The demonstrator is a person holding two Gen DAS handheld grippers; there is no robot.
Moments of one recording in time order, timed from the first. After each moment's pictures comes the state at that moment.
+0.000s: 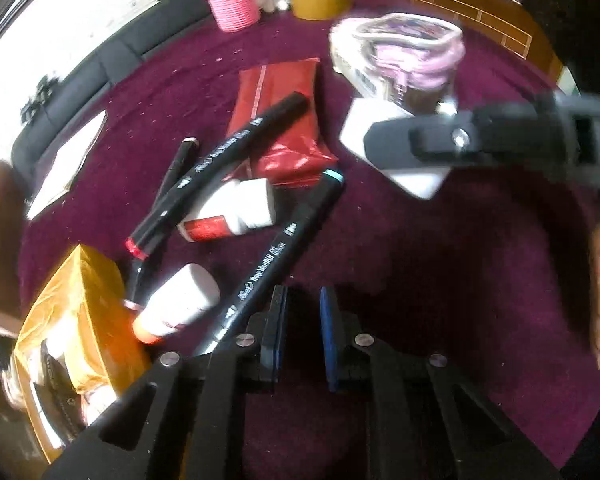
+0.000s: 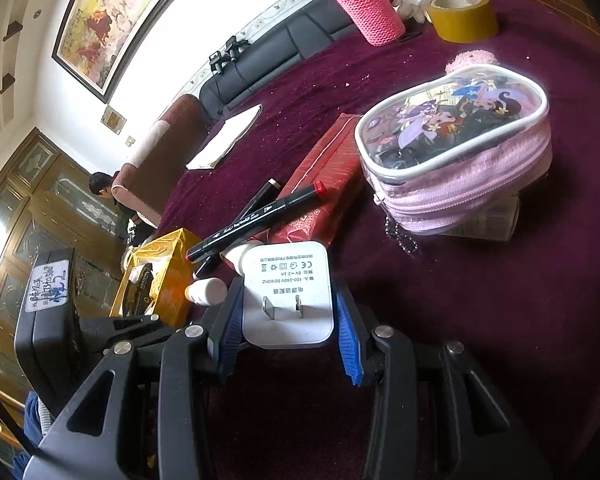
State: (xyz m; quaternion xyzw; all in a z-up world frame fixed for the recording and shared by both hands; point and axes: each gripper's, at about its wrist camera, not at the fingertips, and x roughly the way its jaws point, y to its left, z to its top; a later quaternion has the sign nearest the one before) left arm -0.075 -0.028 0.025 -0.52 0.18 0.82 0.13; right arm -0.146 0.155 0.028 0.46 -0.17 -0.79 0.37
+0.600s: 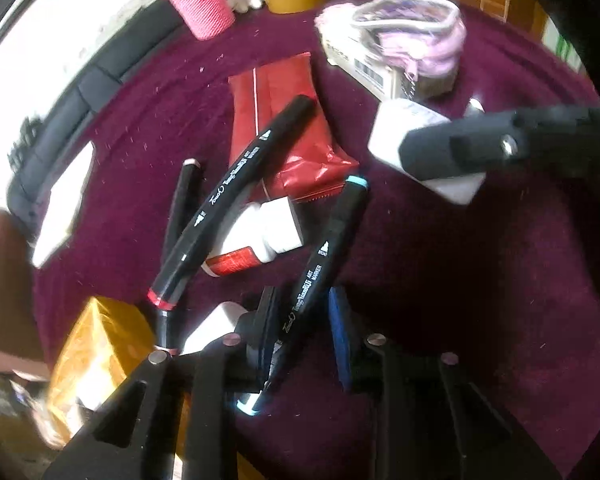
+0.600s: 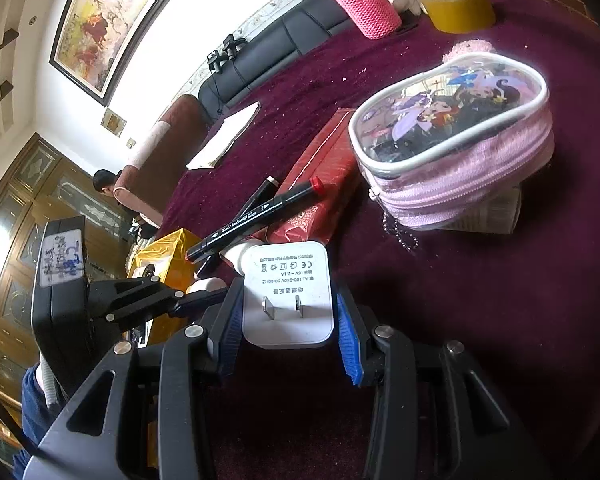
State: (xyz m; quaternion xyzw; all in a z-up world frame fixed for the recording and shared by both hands) left arm -0.103 -0.037 0.021 -0.53 0.24 0.80 0.16; right arm -0.150 0.158 0.024 0.47 -0.18 -0.78 0.37
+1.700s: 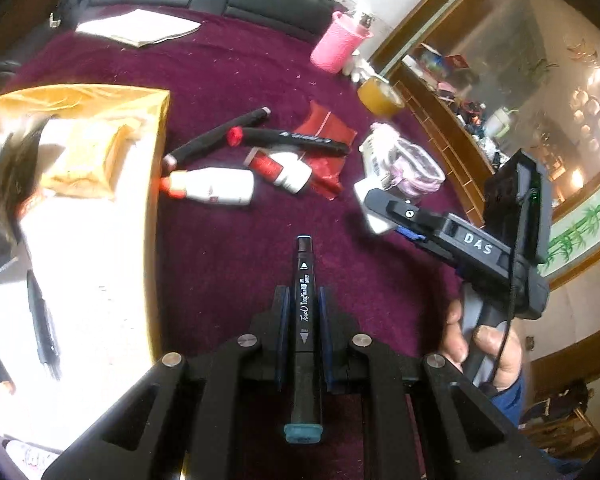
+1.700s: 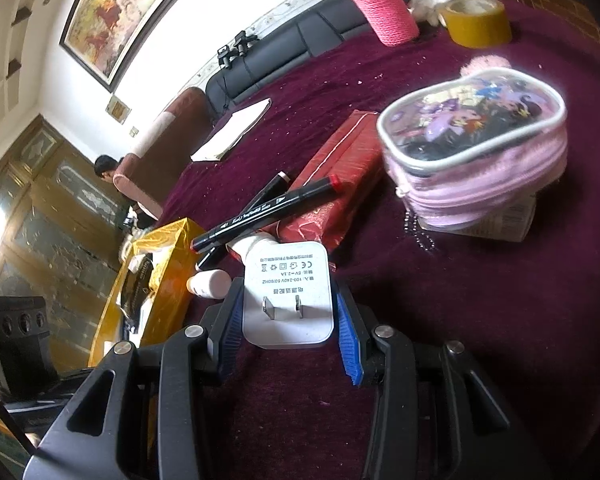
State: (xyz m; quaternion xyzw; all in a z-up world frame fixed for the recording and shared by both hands) left arm -0.015 -0.122 0.050 -0.48 -0.20 0.84 0.14; right arm -0.141 0.146 0.028 0.45 -0.14 -0.79 0.38
